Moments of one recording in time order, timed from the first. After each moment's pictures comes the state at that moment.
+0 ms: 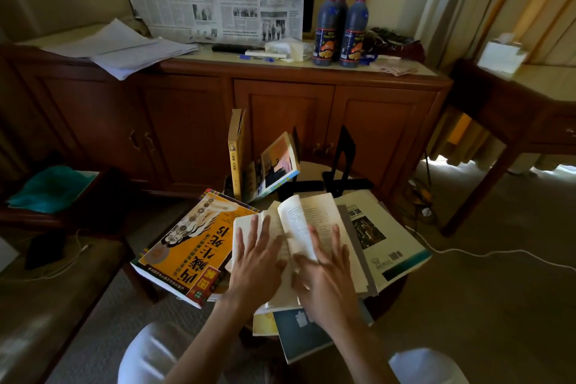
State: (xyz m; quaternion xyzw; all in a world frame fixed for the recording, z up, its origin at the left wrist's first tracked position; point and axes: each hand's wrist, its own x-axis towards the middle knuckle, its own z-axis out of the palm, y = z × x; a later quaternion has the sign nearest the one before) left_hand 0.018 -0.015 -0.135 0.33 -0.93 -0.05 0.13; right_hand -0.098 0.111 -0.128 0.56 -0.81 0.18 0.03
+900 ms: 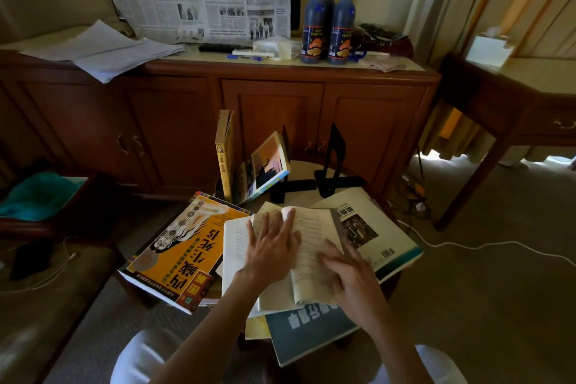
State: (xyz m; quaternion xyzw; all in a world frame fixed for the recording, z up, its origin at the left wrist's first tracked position) left_hand -0.039 -0.018 -0.122 0.35 -0.92 -0.17 0.08; right_hand -0.150 0.152 -0.117 0.53 -0.82 0.21 -0.11
